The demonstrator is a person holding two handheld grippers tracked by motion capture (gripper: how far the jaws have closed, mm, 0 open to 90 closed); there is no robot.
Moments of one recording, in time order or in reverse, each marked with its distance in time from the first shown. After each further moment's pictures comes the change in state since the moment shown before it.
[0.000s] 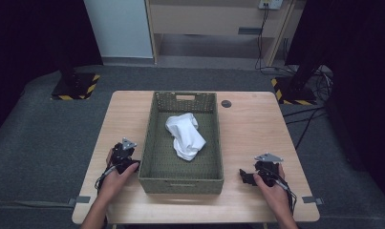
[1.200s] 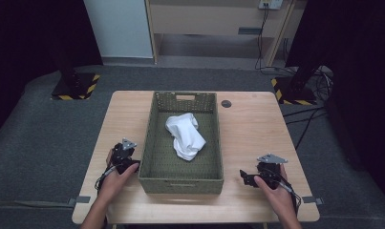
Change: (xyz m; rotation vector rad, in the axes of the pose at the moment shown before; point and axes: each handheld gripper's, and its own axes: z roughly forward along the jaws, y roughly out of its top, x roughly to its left) left arm -0.001 0.000 0.000 0.003 0.006 -0.005; right arm 0.009 0.007 -0.026 -0.028 0.048 -0.009
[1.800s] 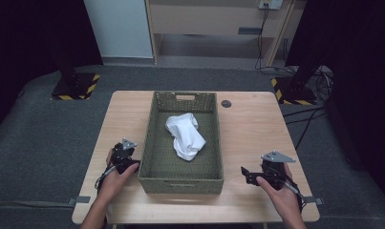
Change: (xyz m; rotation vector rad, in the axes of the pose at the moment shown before) left arm 0.000 0.000 0.000 0.001 -0.003 0.003; right arm 0.006 0.022 -0.037 -0.094 0.025 0.000
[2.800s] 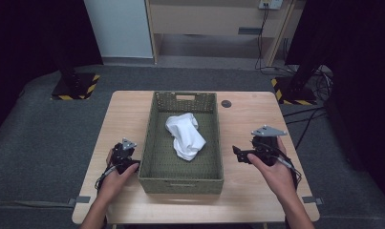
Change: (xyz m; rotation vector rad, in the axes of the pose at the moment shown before) left arm 0.000 0.000 0.000 -0.004 0.000 -0.001; right arm 0.026 0.095 -0.001 -0.012 -0.002 -0.109
